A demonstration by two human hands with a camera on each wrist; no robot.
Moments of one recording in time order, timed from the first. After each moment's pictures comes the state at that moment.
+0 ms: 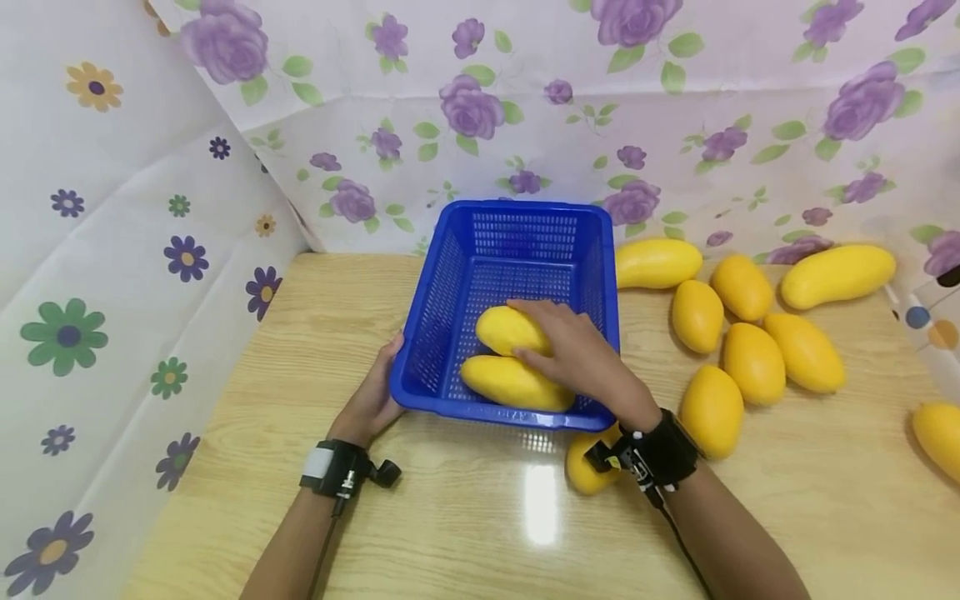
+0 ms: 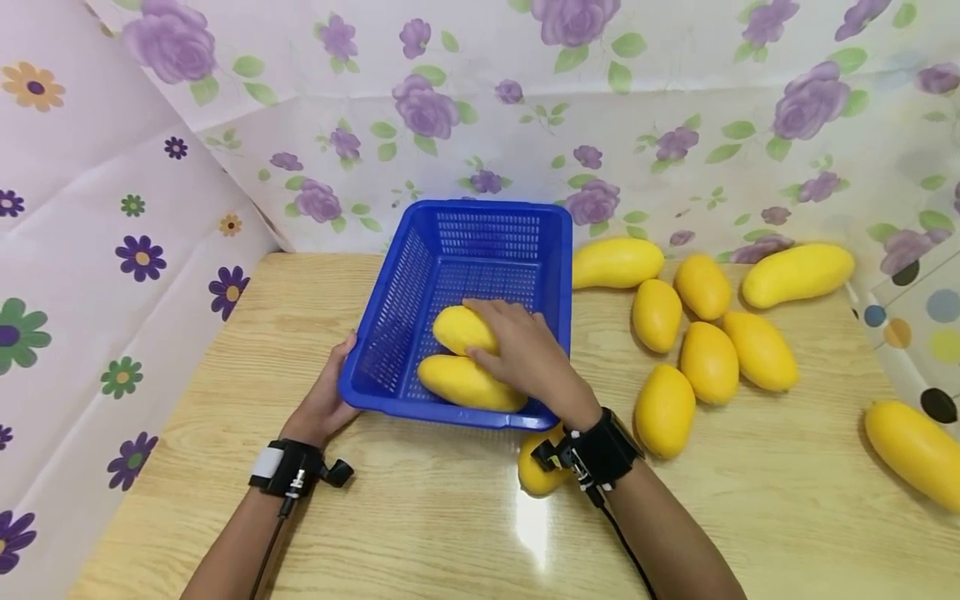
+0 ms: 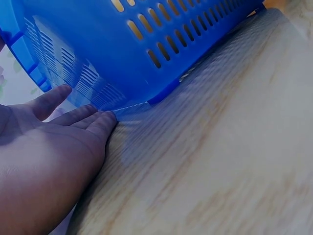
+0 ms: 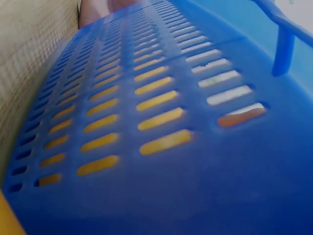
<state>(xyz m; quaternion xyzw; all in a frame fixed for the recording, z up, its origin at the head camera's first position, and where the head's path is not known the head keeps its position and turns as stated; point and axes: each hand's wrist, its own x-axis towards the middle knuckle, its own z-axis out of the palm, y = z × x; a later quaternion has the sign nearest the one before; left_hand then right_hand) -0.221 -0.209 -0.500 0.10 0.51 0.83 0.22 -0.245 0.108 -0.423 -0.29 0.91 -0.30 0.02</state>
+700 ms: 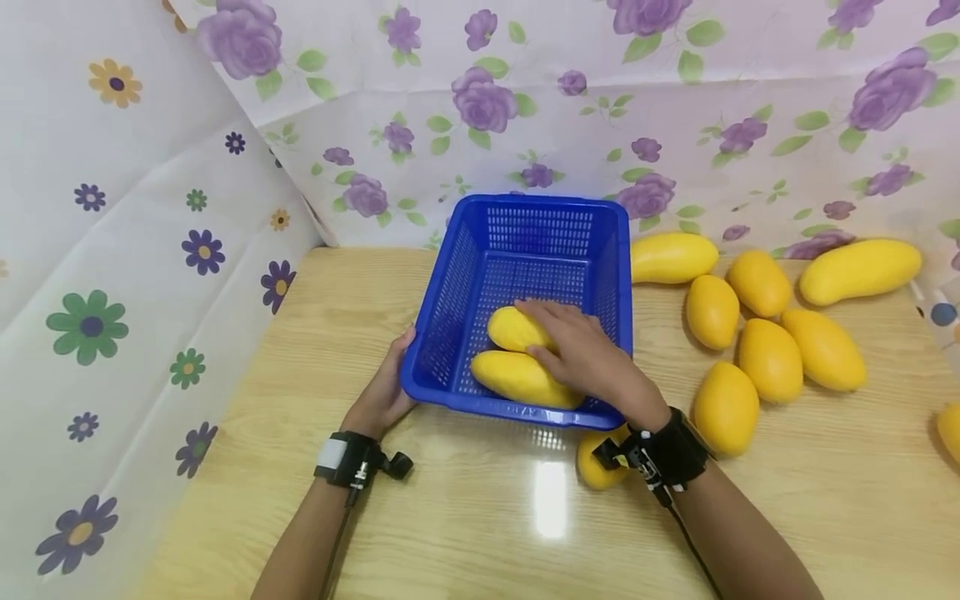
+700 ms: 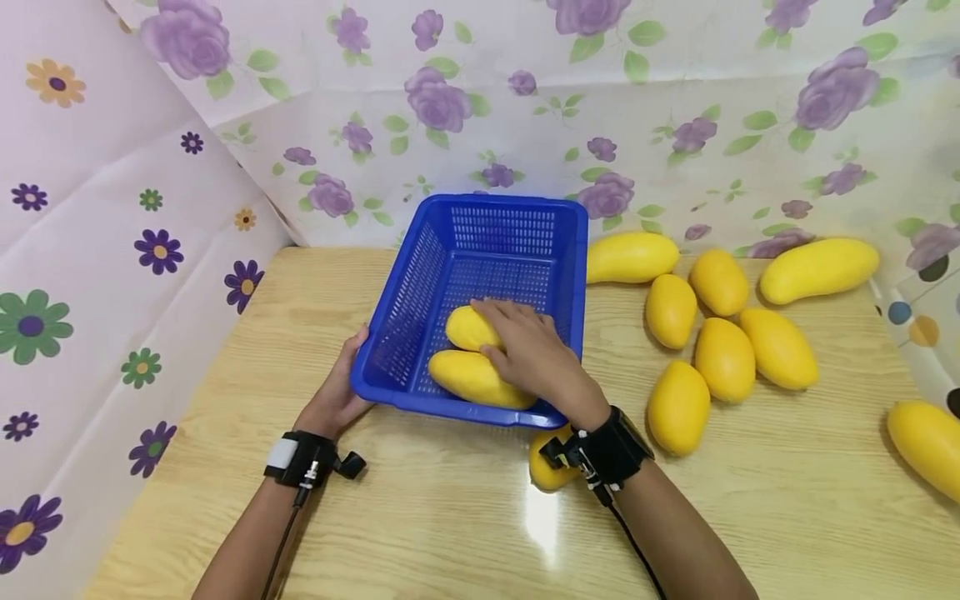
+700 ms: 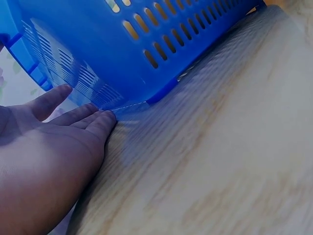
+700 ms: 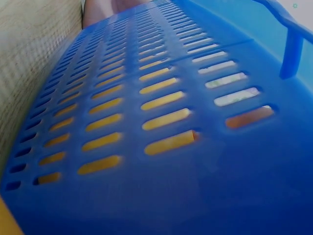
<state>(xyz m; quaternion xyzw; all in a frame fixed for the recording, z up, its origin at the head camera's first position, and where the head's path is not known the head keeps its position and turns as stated) -0.224 -0.207 -0.499 0.09 0.51 0.83 0.21 -0.241 0.104 -0.424 -0.32 0.91 -0.27 0.04</state>
